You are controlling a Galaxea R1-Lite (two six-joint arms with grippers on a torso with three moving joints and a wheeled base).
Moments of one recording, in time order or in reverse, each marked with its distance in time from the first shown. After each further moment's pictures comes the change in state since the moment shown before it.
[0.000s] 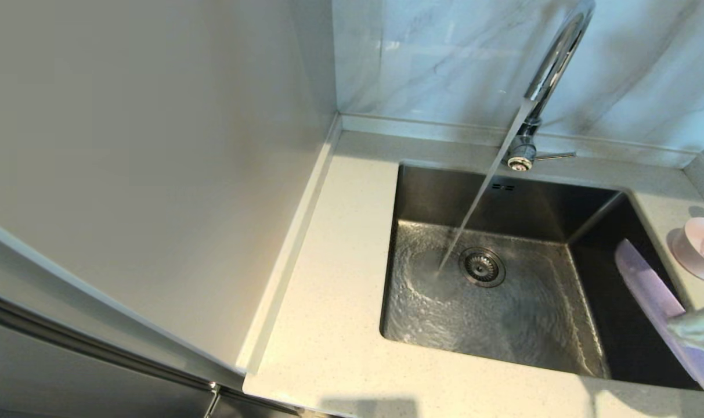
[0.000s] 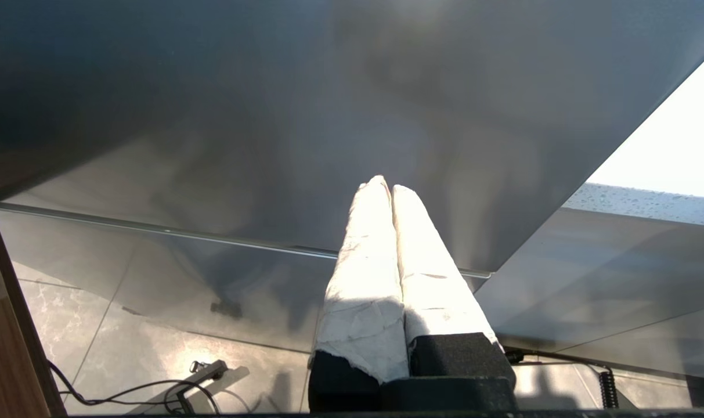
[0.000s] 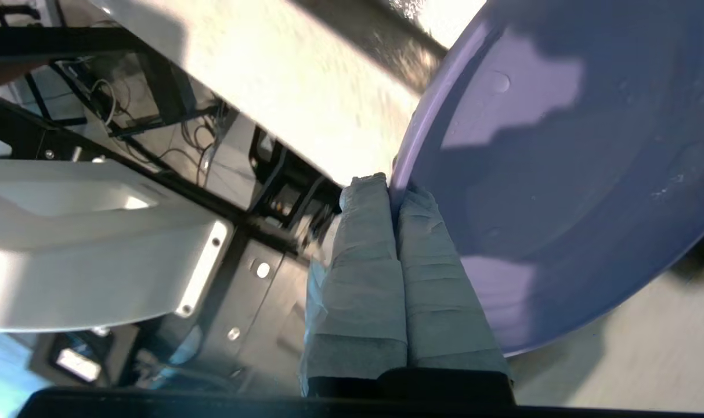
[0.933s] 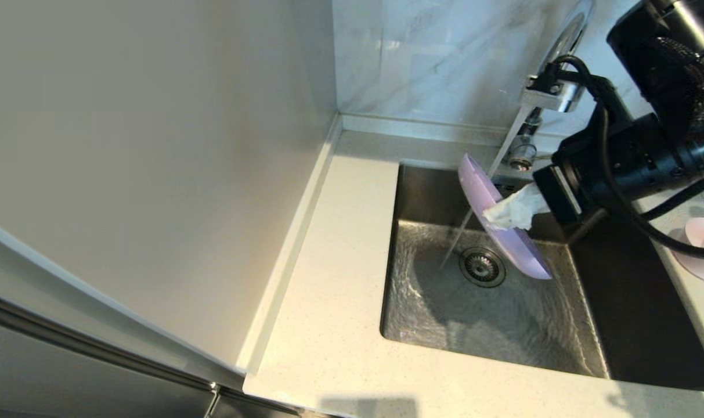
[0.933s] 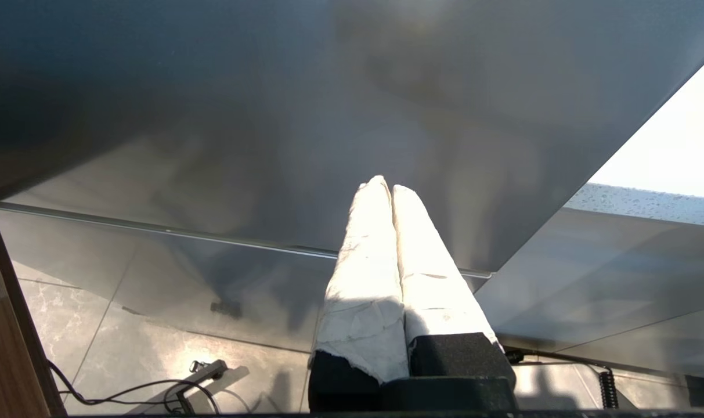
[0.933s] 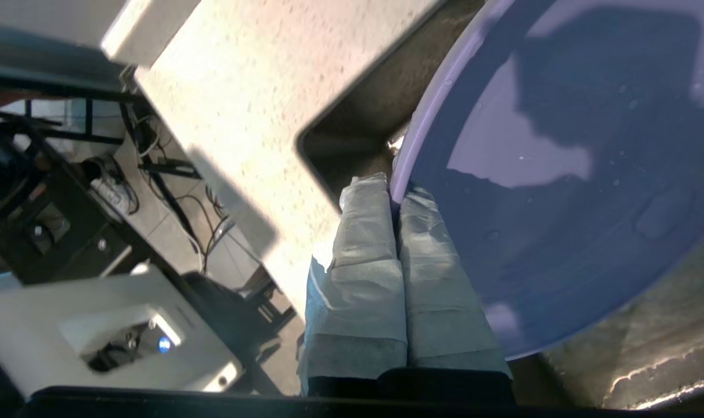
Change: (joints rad) left arm 0.000 0.000 0.000 0.000 0.000 0.000; right arm 0.341 0.429 -0.507 -0.140 -0.039 0.093
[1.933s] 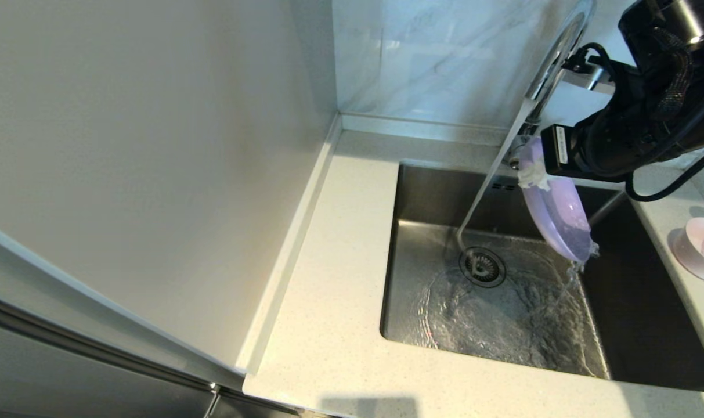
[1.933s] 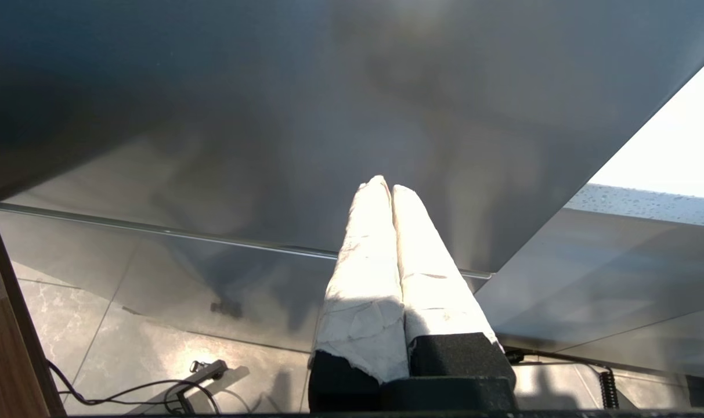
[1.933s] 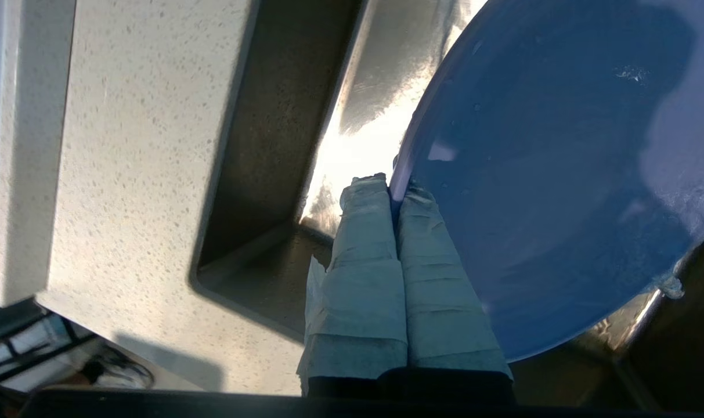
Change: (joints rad) left arm 0.000 0.000 0.000 0.000 0.000 0.000; right arm -0.148 0.059 -0.092 -0.048 -0.244 0.342
